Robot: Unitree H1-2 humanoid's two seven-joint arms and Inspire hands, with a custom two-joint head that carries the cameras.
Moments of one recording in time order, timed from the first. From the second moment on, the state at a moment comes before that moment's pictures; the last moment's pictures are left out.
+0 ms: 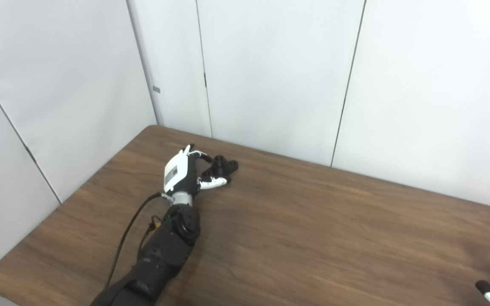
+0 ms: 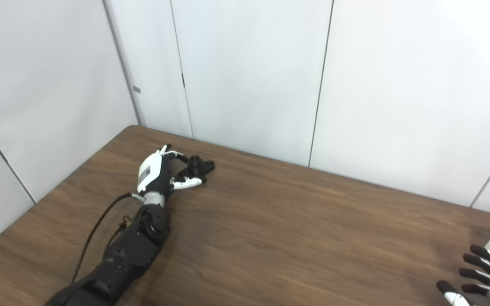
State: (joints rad) left arm -0.51 0.37 -0.01 0.75 0.41 0.06 0.48; right arm -0.09 -0.21 -0.10 -0.06 -0.12 -0.01 -0.03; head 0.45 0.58
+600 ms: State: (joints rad) left arm -0.52 0.36 -0.04 0.76 0.40 0.07 0.46; right arm -0.09 -0.21 -0.10 -0.06 -0.12 0.00 -0.03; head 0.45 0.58
